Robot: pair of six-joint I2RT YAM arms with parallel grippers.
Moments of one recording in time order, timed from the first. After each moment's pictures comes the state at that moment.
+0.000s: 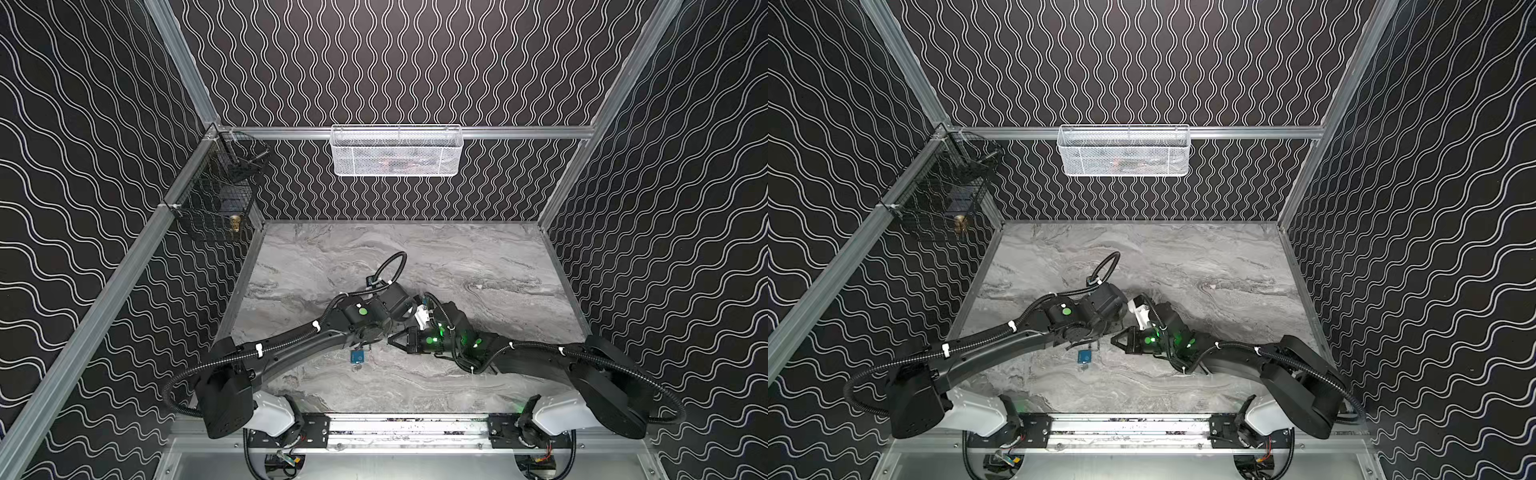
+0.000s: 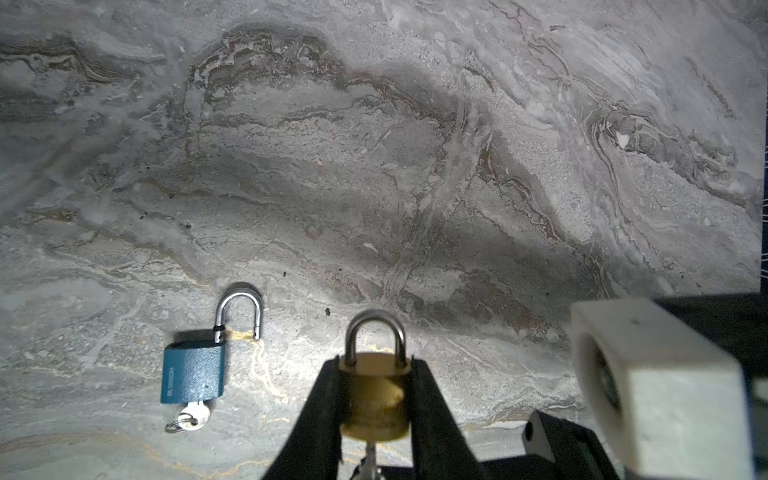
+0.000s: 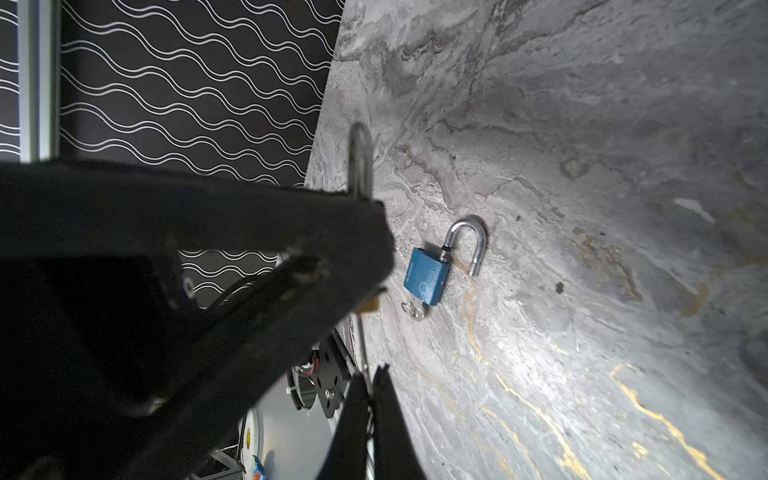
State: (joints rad) left arm -0.96 1.43 1.13 -0.77 -0.32 -1.07; right arm 0.90 1.43 0.59 0.38 -0.46 0.94
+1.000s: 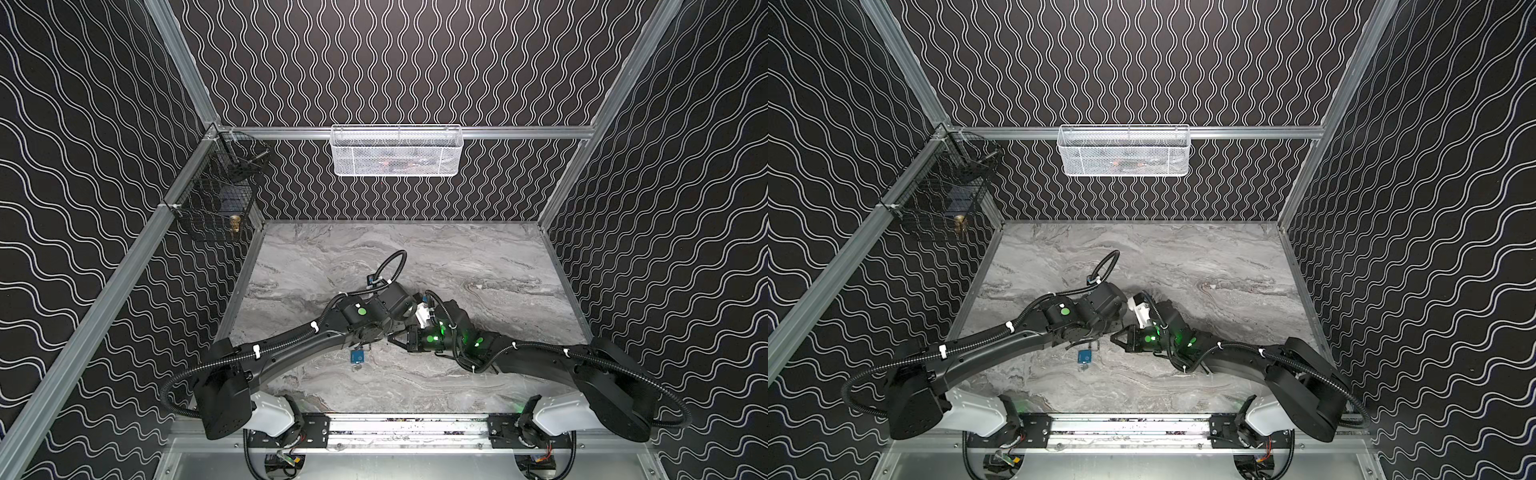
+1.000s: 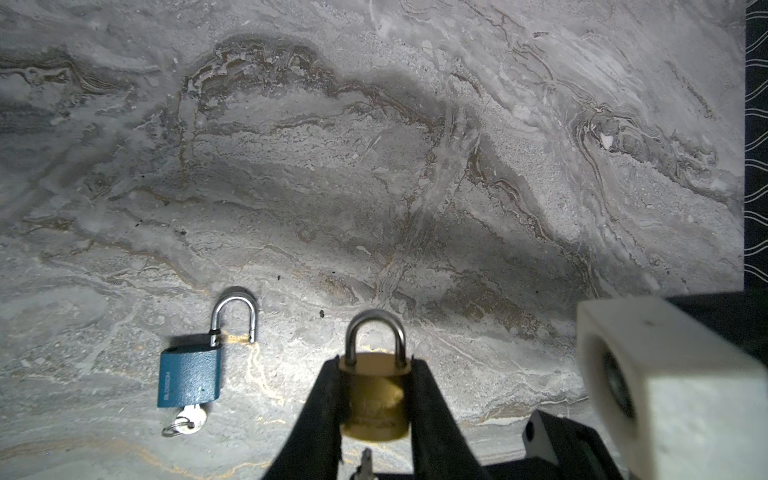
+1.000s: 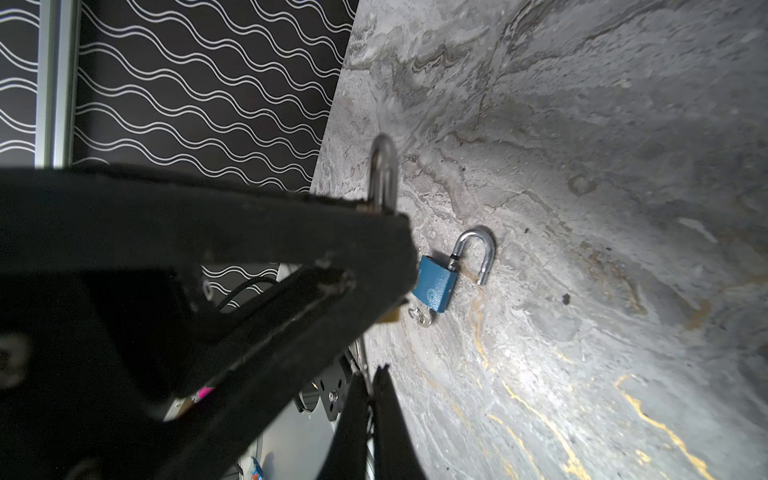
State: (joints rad) left arm -0.96 1.43 1.14 -0.76 -0.33 -1.06; right arm 0.90 1.41 0.60 0.36 -0.45 0.92
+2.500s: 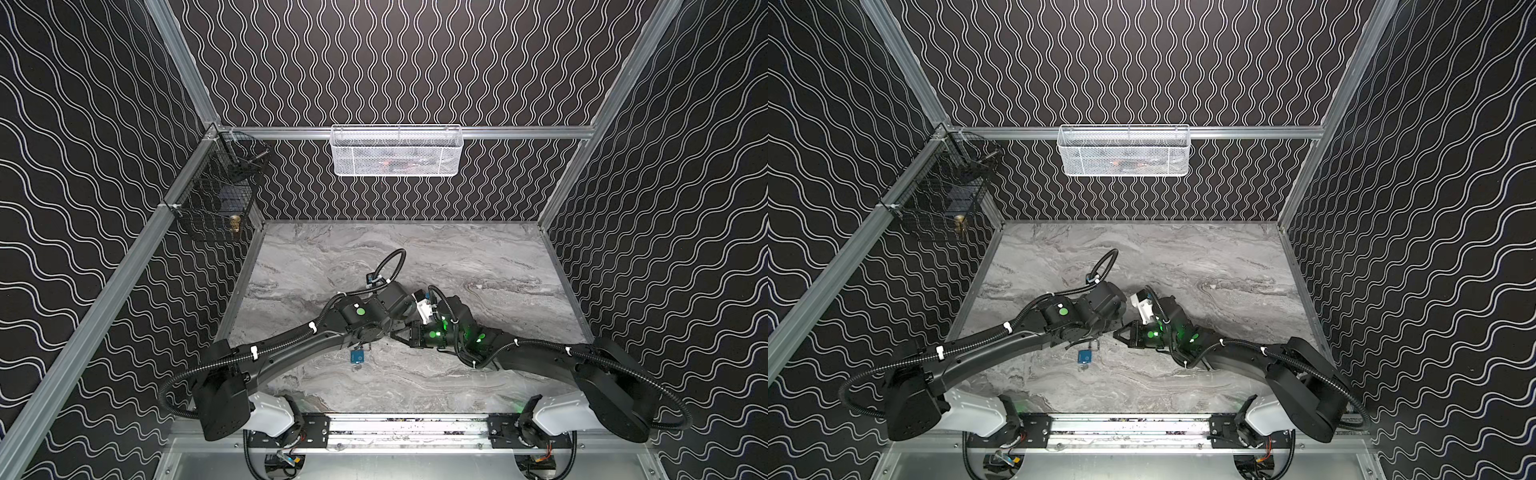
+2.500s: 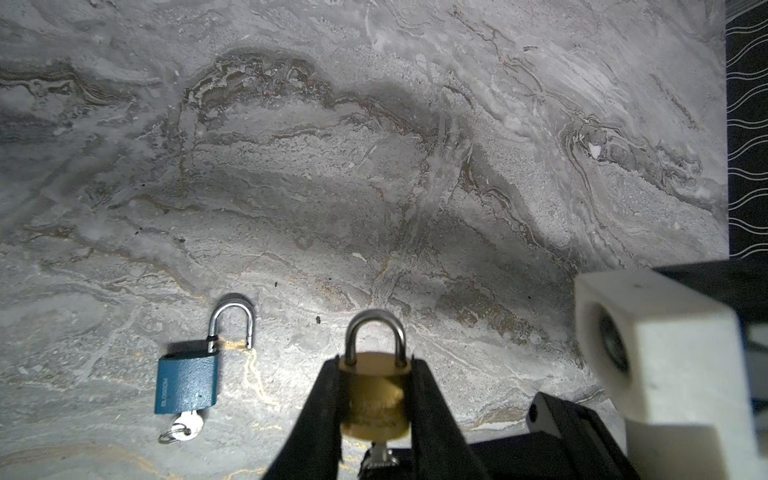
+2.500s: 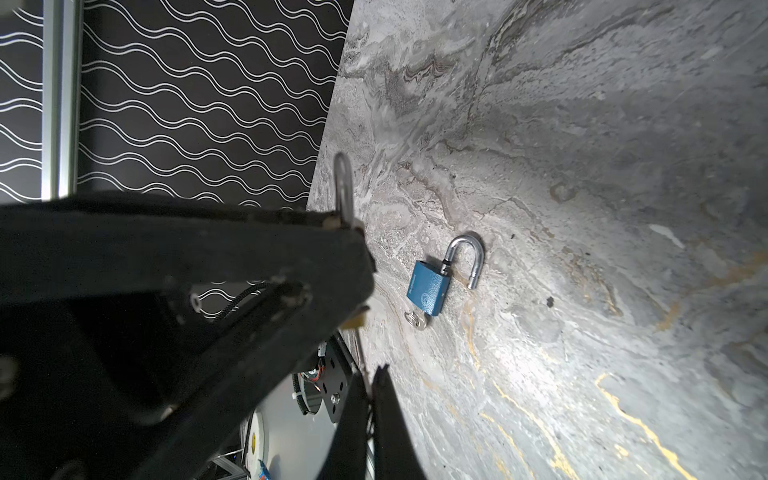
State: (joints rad) left arm -0.96 1.42 1.14 -0.75 -0.34 -1.06; right arm 0.84 1.41 0.61 0.33 -0.48 0.93
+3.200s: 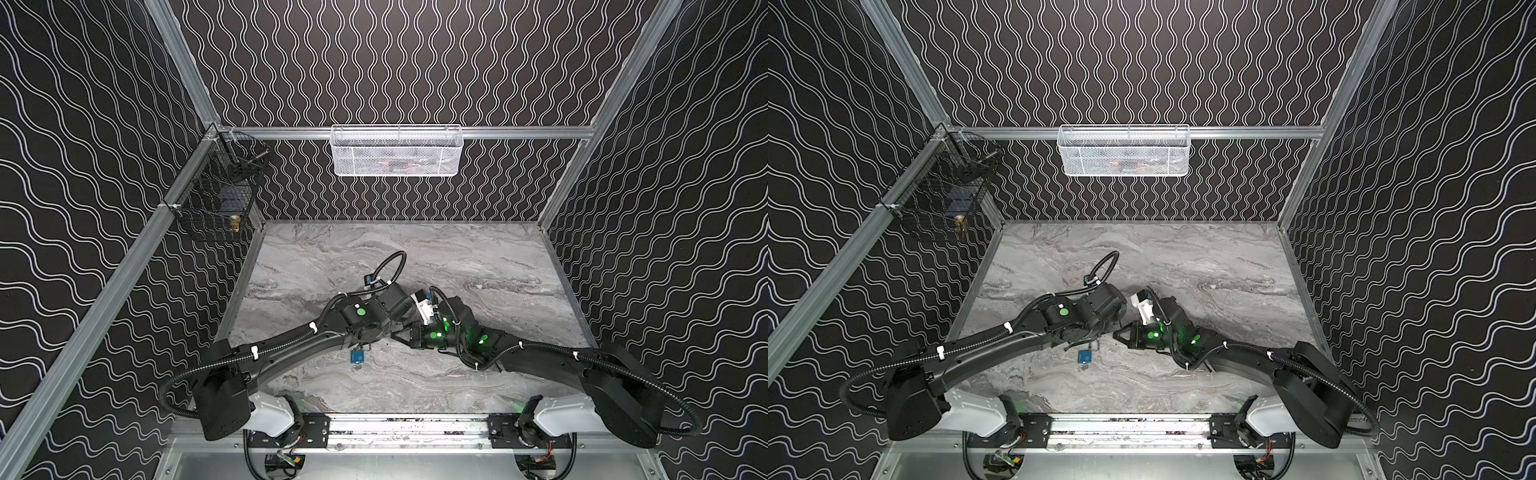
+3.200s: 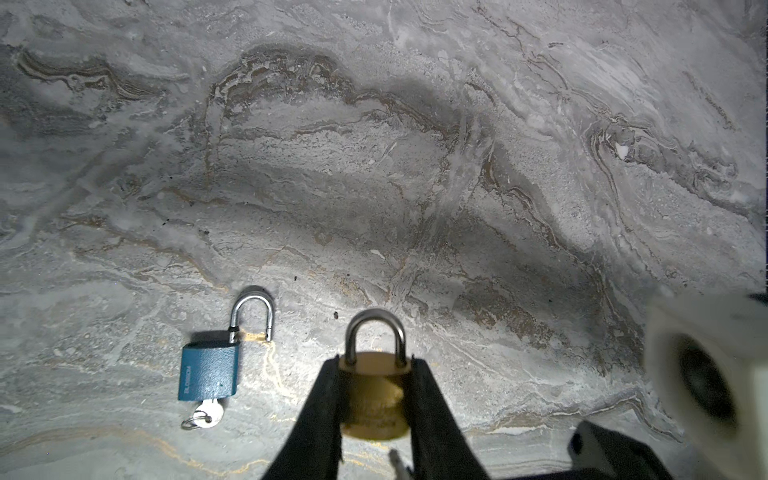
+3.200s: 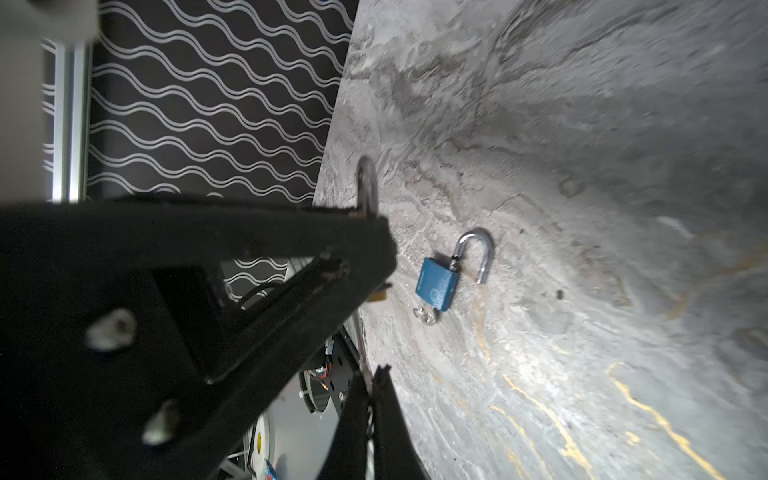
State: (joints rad) left arm -0.96 1.41 1.14 -0.79 -0.36 -1.09; right arm 0.88 1.38 0.62 0.30 -0.47 0.94
